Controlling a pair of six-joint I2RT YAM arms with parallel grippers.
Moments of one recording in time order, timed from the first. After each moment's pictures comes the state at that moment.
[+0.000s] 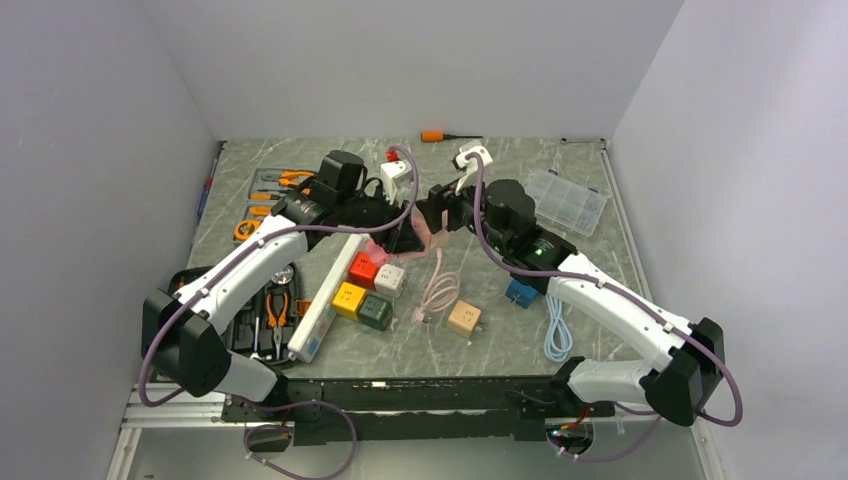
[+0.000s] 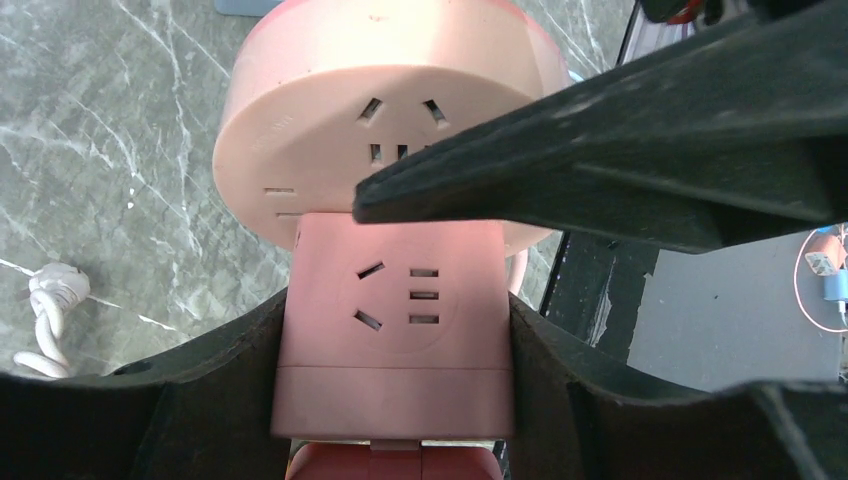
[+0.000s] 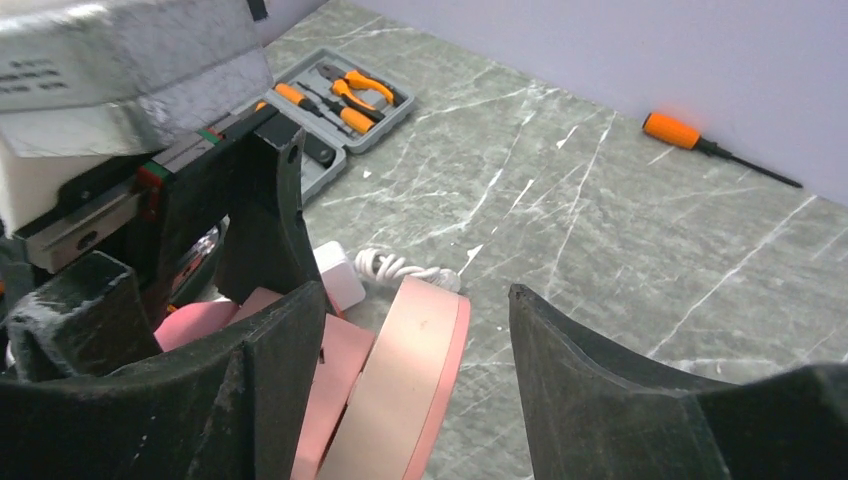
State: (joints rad) left arm -0.55 1.43 1.28 -0.46 0.71 0.00; right arm 0.76 1.21 1.07 0.01 0.09 0.10
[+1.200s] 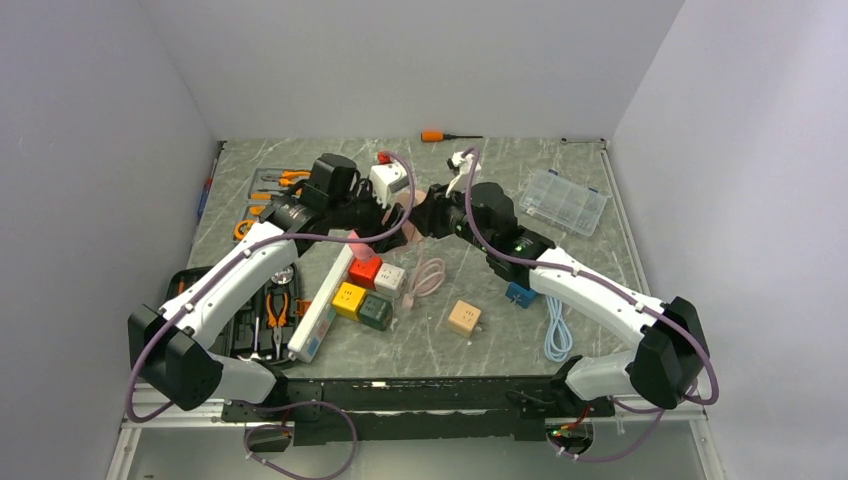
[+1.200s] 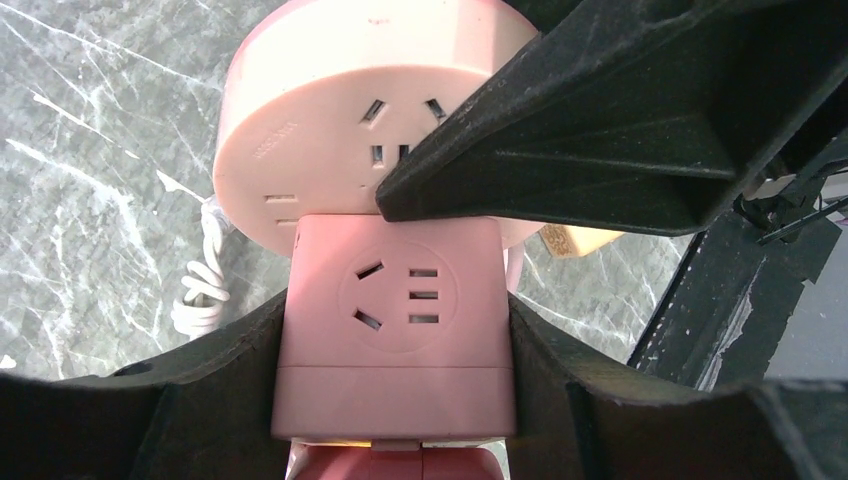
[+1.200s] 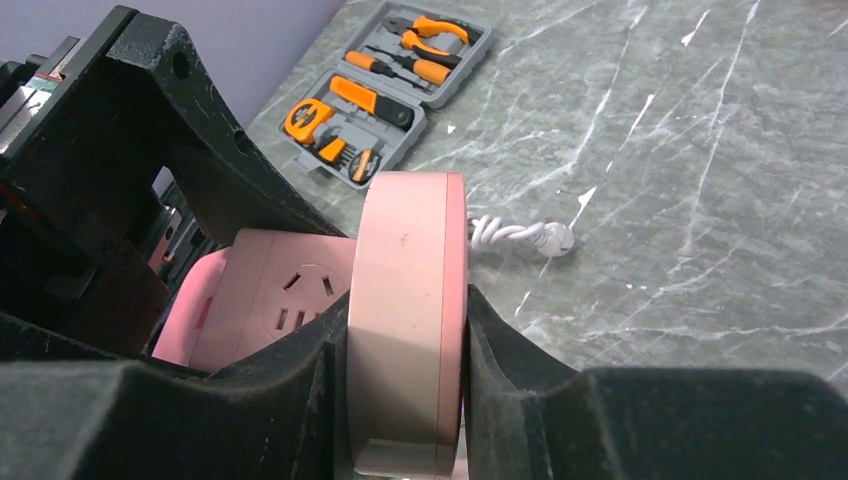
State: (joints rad) left arm -0.56 1.36 1.28 -0.55 0.45 0.14; right arm 0.76 1.33 1.04 0.06 -0.01 0.41
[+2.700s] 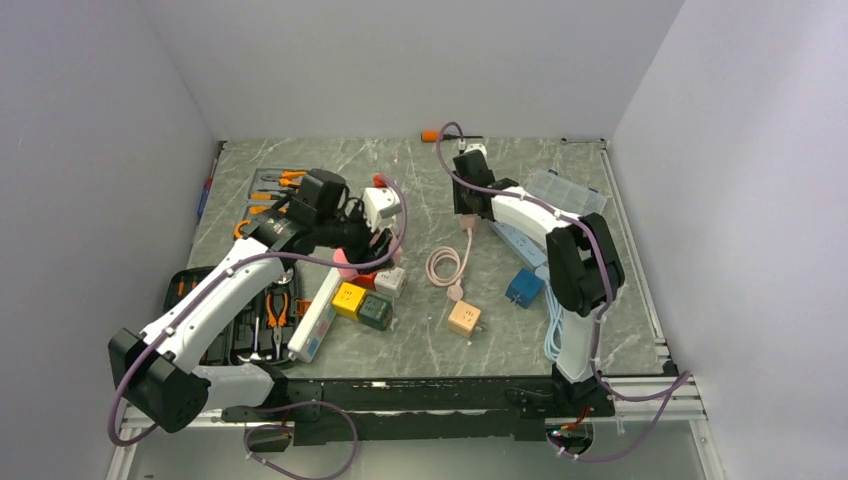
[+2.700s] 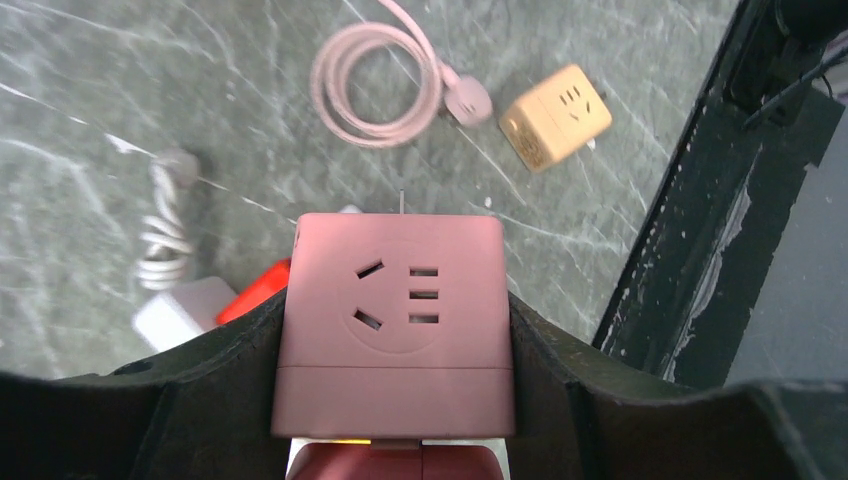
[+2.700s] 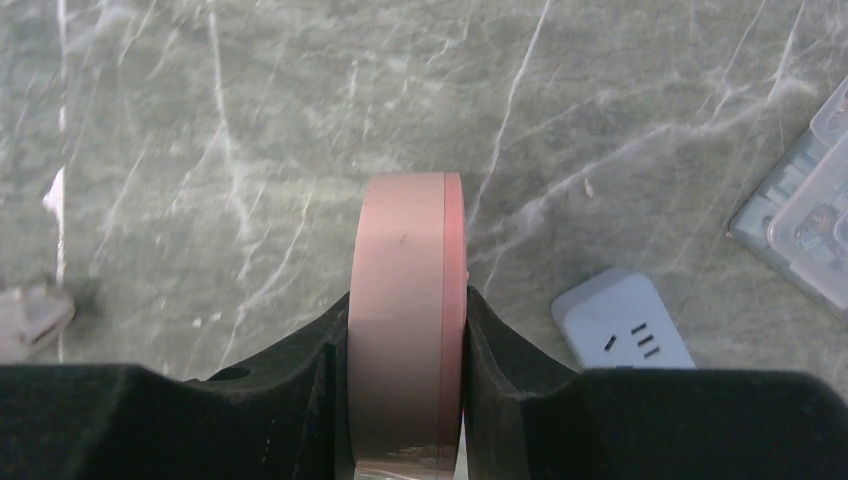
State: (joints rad) left arm -0.55 1.24 1.24 -0.70 0.50 0.29; right arm 0.47 1.90 1.38 -0.27 0.26 0.26
